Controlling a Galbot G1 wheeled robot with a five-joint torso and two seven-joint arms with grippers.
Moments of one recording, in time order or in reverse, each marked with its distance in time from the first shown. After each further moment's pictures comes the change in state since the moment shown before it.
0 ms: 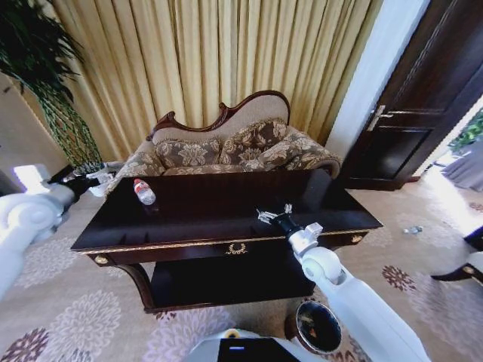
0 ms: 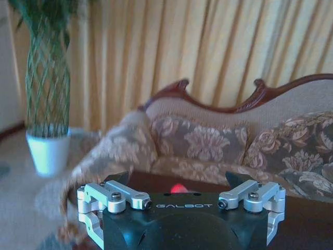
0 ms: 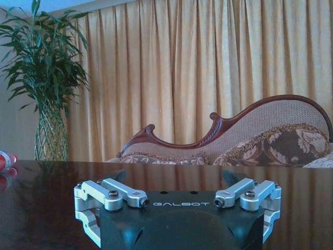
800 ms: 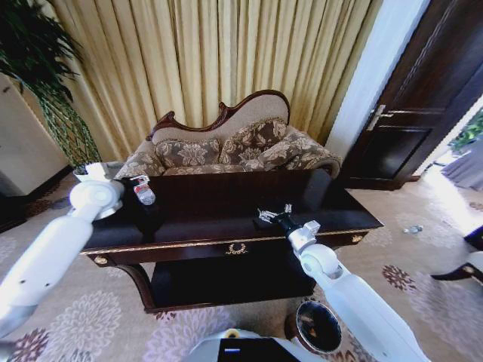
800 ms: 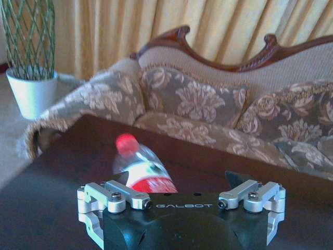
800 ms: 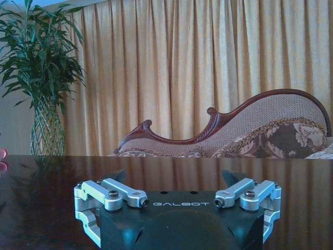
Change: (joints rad) left arm -0.447 -0.205 0.527 0.191 -0.085 -0.003 -0.256; right arm 0.044 0.017 -0.018 -0.080 0.002 0.015 -0.025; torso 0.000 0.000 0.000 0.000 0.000
